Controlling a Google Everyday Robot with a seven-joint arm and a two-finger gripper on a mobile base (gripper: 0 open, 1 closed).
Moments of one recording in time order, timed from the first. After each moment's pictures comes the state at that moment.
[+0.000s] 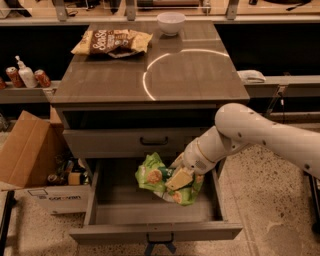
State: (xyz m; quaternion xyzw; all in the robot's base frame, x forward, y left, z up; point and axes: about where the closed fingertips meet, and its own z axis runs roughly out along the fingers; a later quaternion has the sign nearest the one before) arm 0.481 -0.044 0.649 -0.56 0.76 0.29 0.17
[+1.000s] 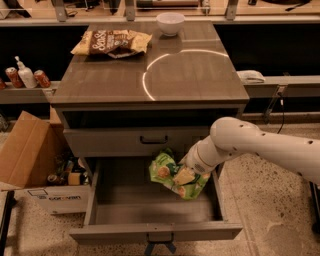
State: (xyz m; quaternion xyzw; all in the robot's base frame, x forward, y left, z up) arm 0.532 -0.078 0.595 -0.53 0.80 0.16 0.20
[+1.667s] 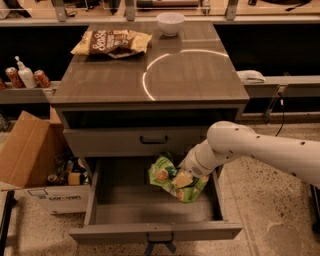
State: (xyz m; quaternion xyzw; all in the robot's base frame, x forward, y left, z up) arm 0.528 -0.076 0.578 -0.52 0.81 0.17 0.19
